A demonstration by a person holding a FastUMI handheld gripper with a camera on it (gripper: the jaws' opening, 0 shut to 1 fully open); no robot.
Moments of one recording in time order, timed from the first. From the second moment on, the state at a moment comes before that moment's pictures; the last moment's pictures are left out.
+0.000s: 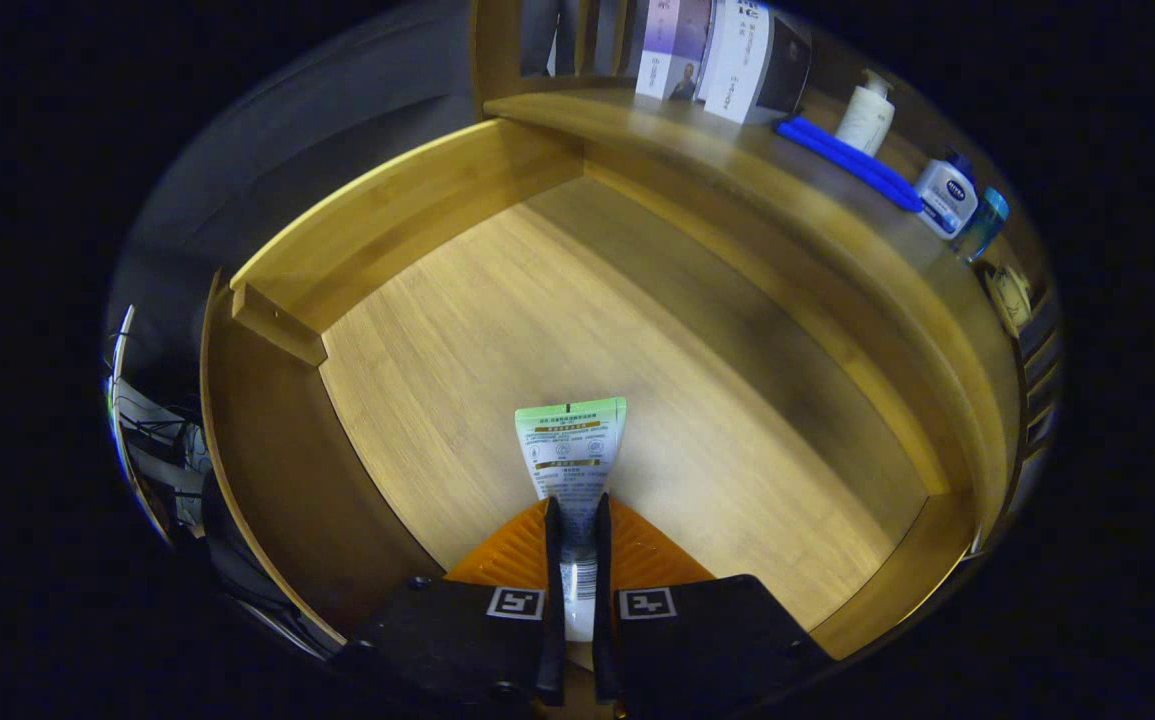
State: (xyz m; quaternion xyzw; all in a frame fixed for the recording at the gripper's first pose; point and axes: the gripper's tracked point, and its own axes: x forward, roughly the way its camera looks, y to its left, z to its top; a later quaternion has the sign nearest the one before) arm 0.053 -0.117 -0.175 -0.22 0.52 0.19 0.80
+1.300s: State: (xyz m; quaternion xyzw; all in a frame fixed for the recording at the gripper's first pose) arm 0.172 -0.142 0.007 -0.18 0.28 0.05 0.94
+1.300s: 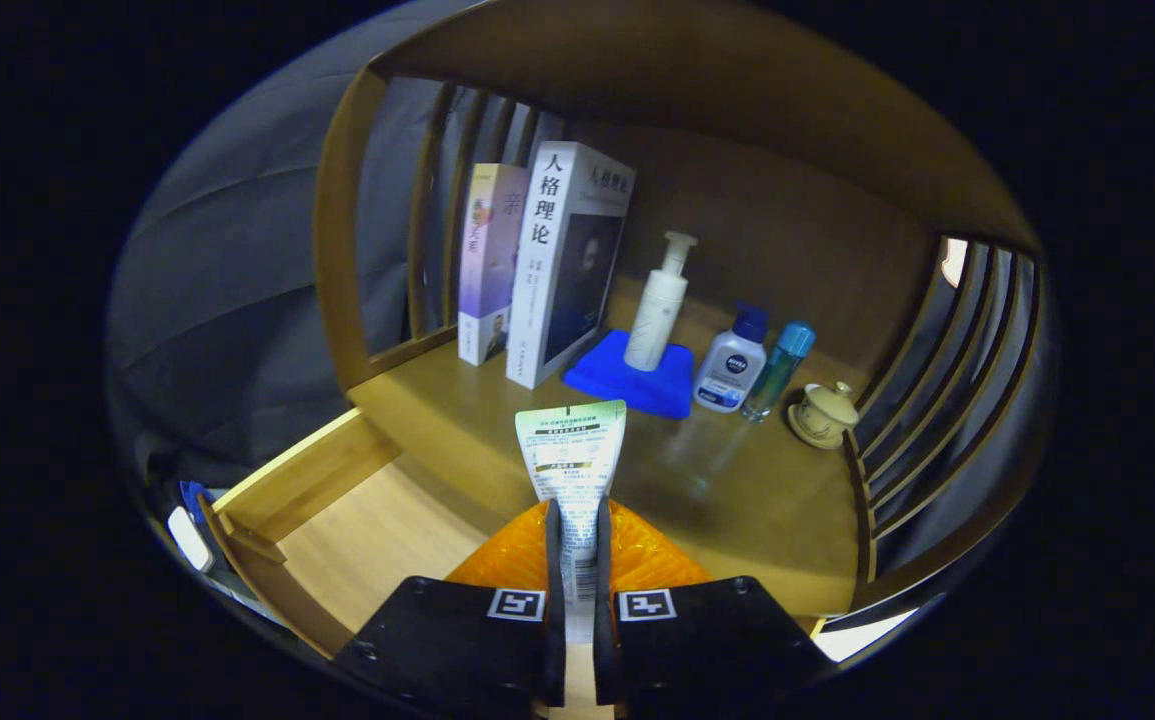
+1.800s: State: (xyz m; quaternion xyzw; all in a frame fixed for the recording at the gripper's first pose) arm 0.225 -0.153 -0.015 -0.11 0.31 0.02 0.94
